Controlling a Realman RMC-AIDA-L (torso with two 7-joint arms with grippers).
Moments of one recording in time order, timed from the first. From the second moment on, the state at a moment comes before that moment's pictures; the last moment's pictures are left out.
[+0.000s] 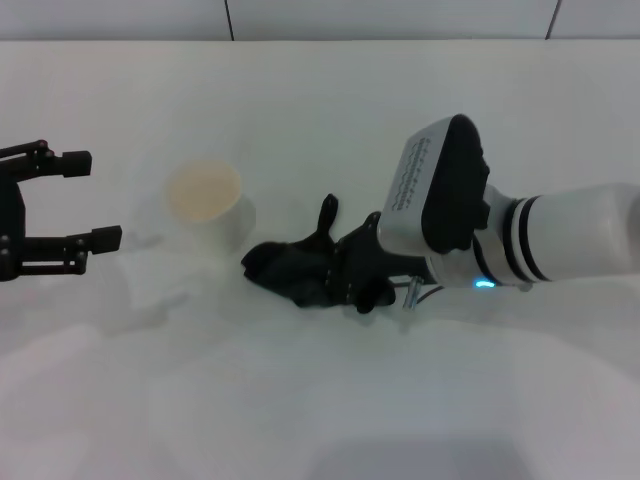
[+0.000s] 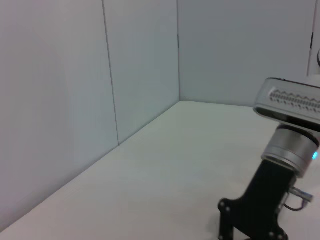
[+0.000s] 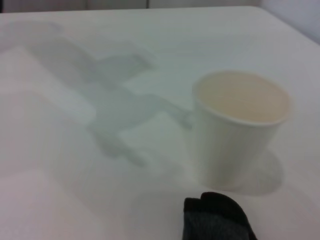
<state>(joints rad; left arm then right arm) -0.34 -2.00 0.65 1.11 1.94 1.85 -1.41 0.54 2.02 -2.02 -1.05 -1.85 -0.63 1.97</state>
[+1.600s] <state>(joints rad) -0.35 -1.99 0.65 1.11 1.94 1.82 -1.39 0.47 2.02 -1.86 -1.09 -1.81 -0.74 1.96</state>
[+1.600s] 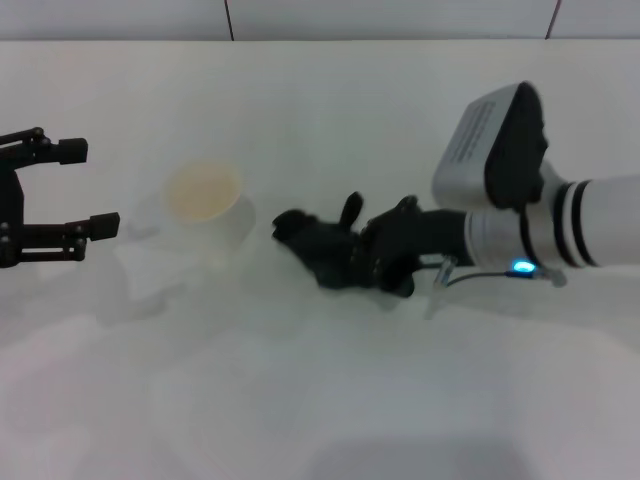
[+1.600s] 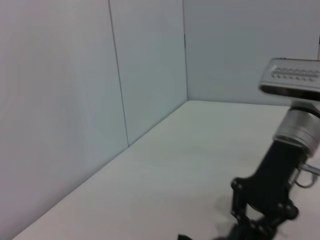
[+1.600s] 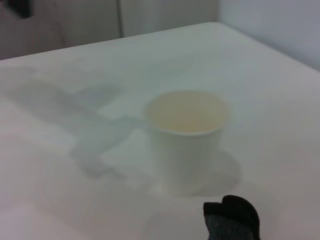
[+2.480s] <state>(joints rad) -0.34 -2.00 0.65 1.11 1.94 1.80 -1.39 0.32 2.01 -1.58 -1.13 -1.89 -1.02 1.89</state>
